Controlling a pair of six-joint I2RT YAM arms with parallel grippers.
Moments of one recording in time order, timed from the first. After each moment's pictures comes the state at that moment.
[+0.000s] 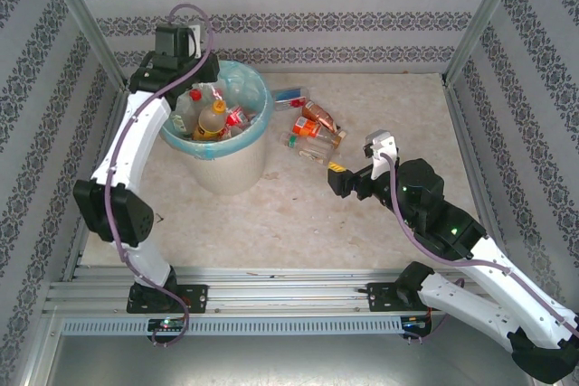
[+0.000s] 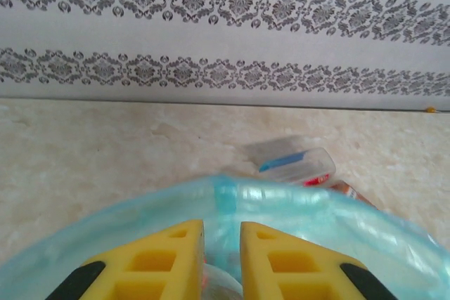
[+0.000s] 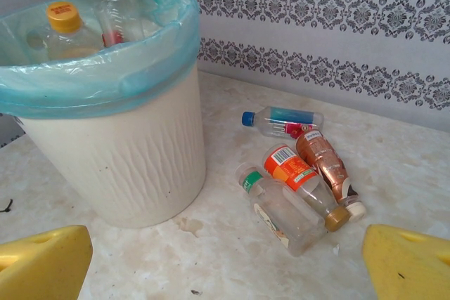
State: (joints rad) left arm -0.14 1.71 1.84 -0.67 0.08 -0.24; right arm 0.73 0.69 0.85 -0.41 0.16 0.14
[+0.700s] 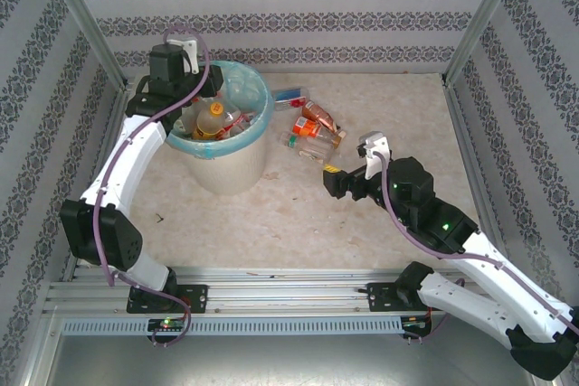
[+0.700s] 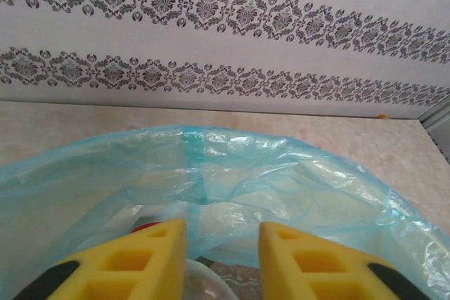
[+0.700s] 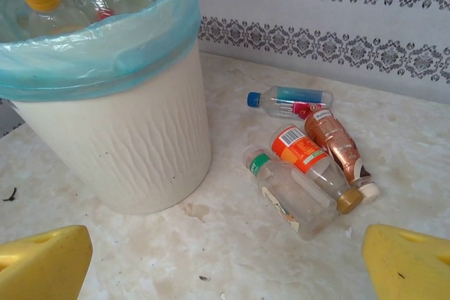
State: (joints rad) left arm -0.14 1.56 1.56 -0.45 0.15 -0.27; right arm 0.73 0.73 0.83 -0.41 0.14 0.18
